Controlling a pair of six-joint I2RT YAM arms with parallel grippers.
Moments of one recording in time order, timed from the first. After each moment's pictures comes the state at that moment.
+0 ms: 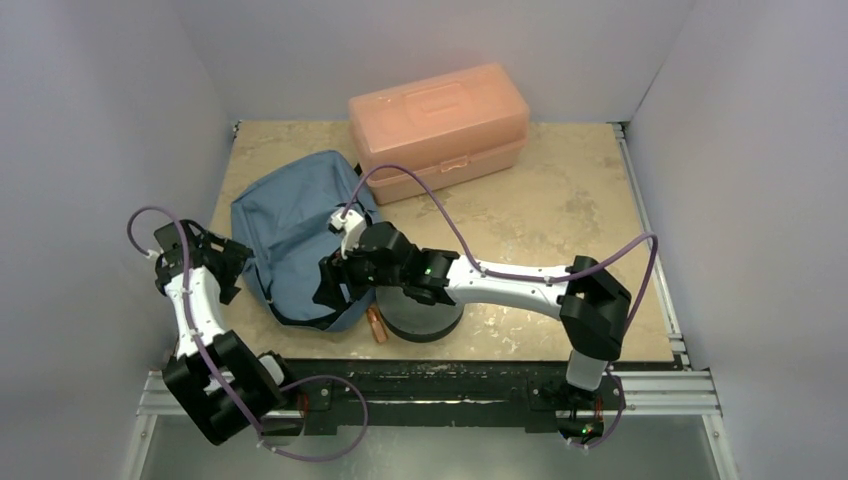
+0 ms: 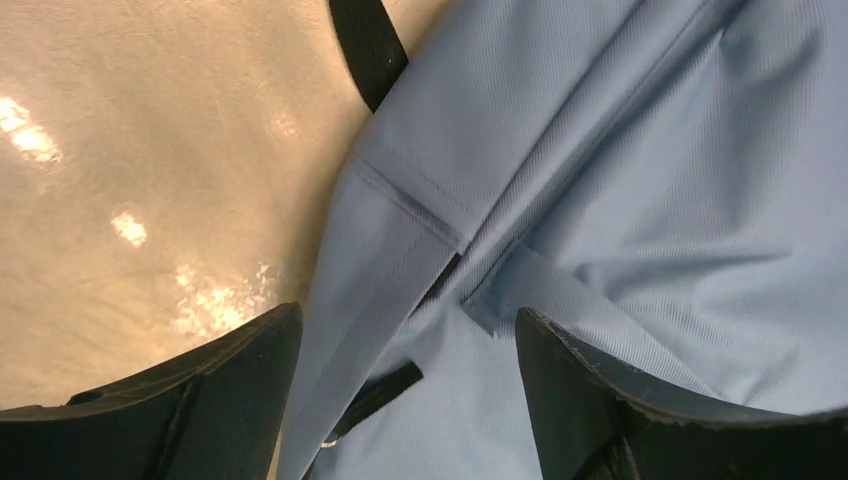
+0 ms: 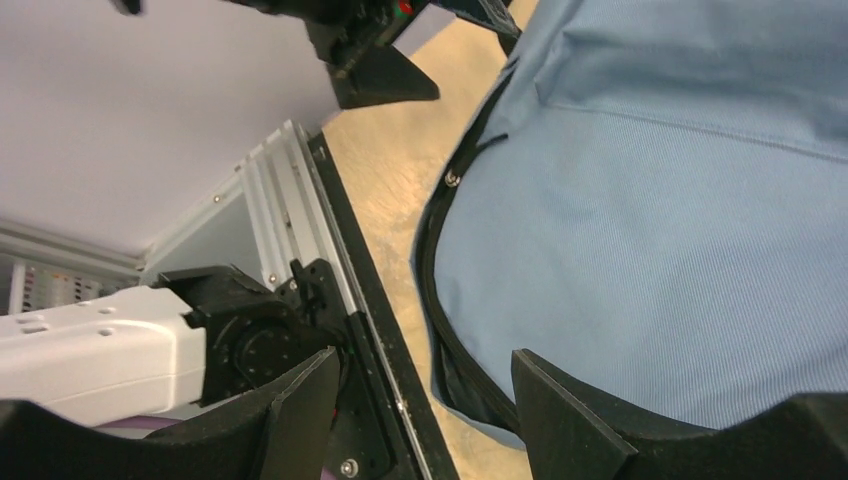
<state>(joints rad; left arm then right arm) 0.58 1.11 0.76 -0.66 0.12 -0.68 1.16 1.77 1.32 0.05 -0.15 0.45</state>
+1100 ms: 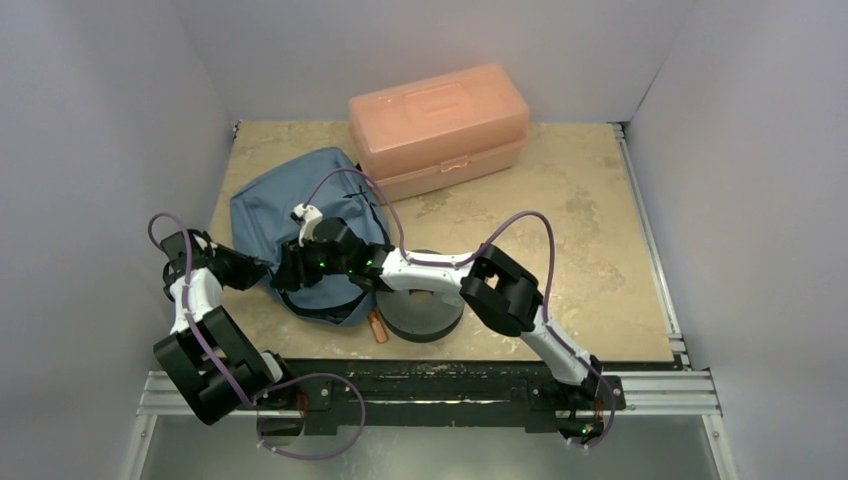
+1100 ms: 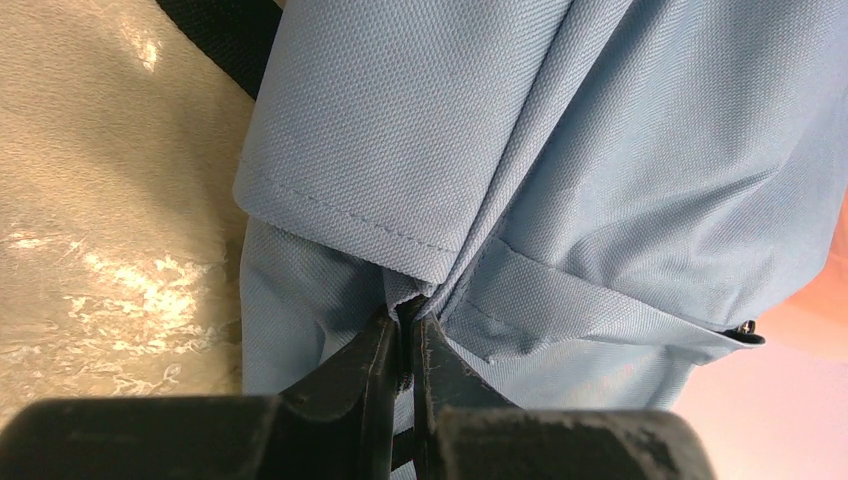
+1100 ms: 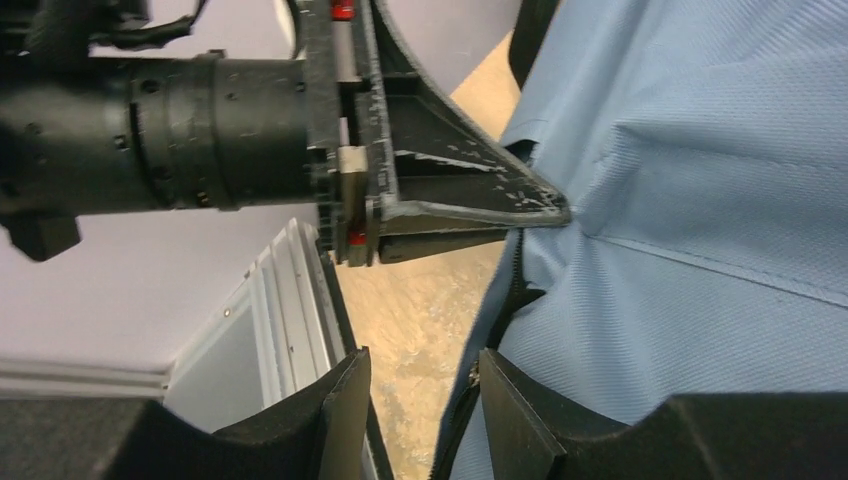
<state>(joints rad) 0.64 1.23 0.65 -0.43 0.52 -0.67 1.14 2.29 1.77 0.22 -0.23 0.63</state>
